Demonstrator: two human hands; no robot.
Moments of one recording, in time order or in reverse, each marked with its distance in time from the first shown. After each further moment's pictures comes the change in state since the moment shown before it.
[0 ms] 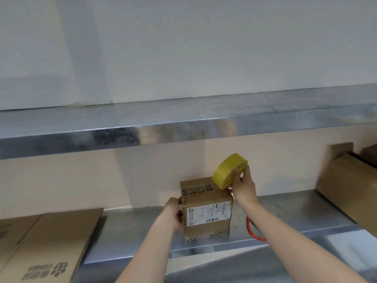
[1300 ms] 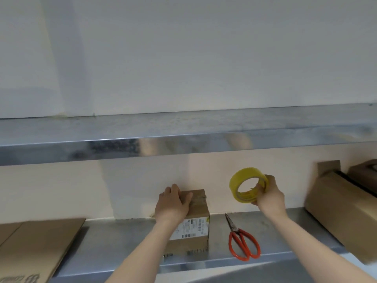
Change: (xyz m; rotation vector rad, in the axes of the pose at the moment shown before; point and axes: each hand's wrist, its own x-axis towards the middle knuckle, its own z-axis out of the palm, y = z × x) left_hand 0.011 0.004 0.057 1.262 0.406 1.023; right_hand 0.036 0.014 -0.112 -0.172 0.128 -0.057
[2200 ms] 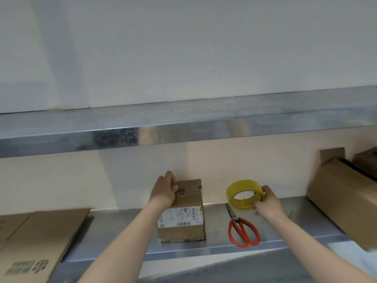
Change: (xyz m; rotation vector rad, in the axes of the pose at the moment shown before) left_hand 0.005 -0.004 -0.024 -0.101 -0.108 -0.008; right_hand -0.005 0.049 0.007 -0.106 -0.205 0.195
